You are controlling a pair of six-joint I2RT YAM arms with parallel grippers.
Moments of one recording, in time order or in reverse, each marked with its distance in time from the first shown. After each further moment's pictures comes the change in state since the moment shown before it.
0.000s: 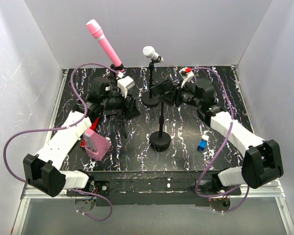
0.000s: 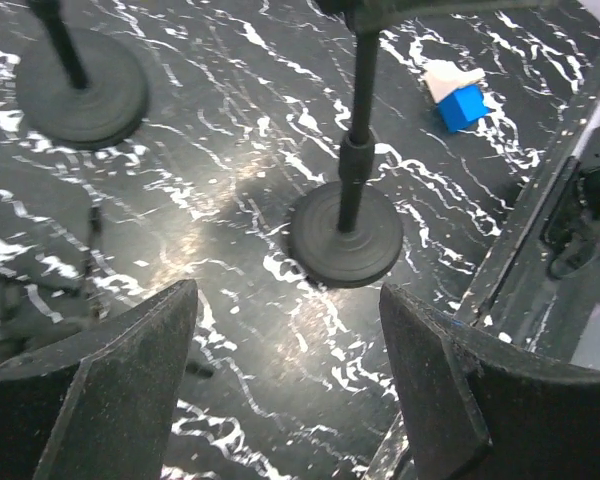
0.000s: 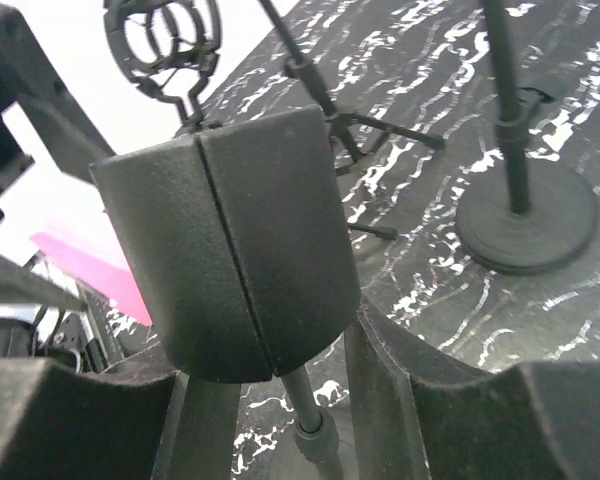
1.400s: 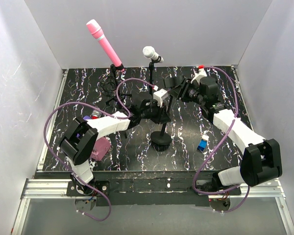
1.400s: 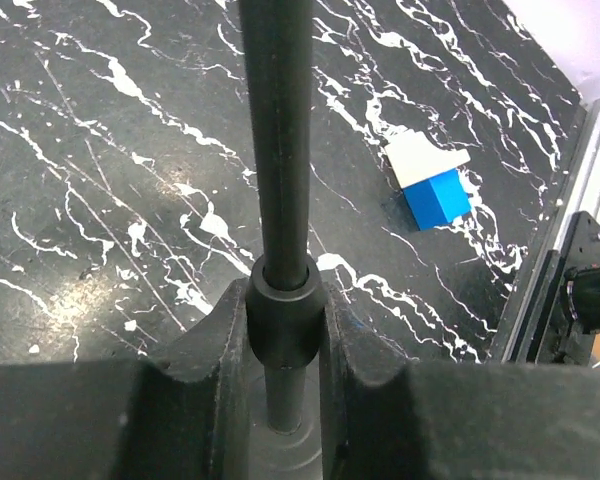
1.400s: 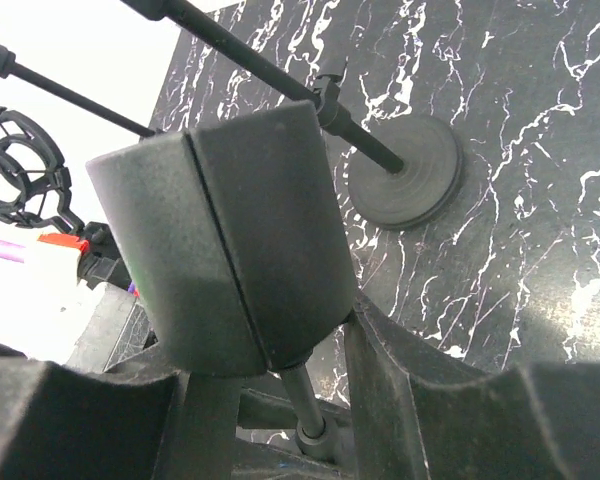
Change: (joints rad) left arm -0.318 0.472 -0.157 0.781 -0.131 -0.382; right arm -0.086 0.016 0.026 -0.130 0.268 0.229
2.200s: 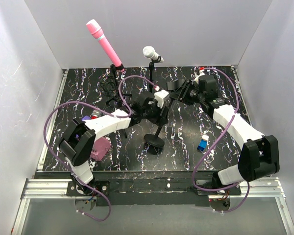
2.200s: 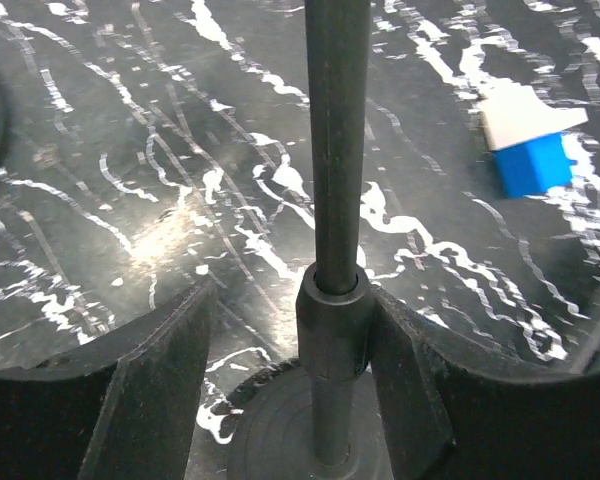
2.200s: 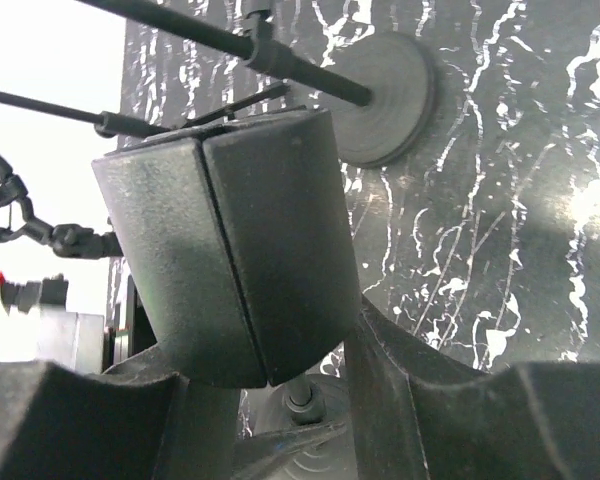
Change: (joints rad) left arm -0.058 -0.018 0.087 -0.264 -0.288 0.140; right arm -0.025 0.055 0.099 -0.268 0.031 0.100
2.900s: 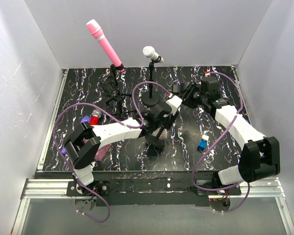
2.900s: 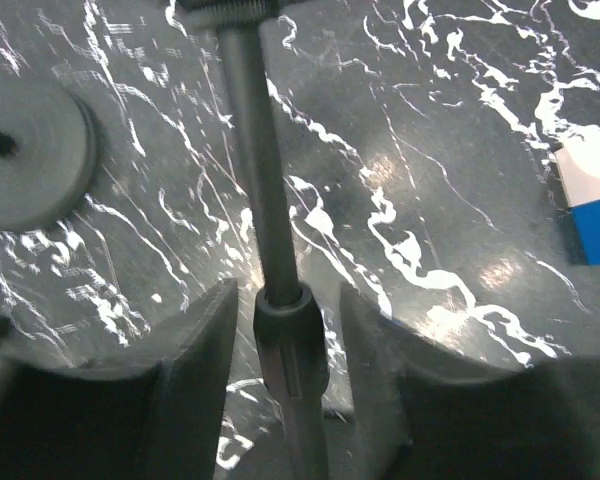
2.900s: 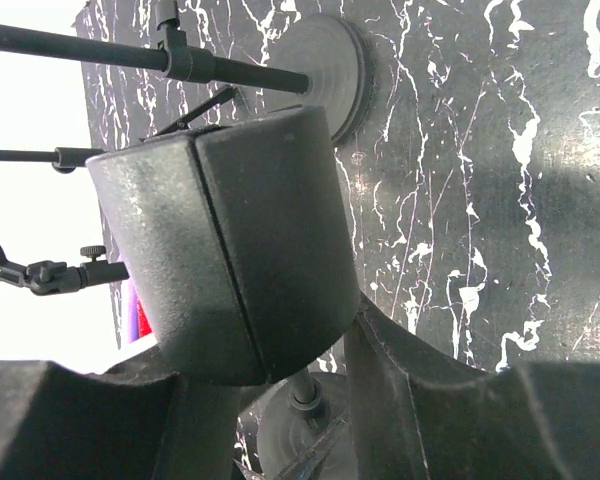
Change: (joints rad) left arm -0.192 0.035 0.044 0.046 -0.418 0.029; right arm -0.042 -0.019 -0.032 -0.054 0.021 0.096
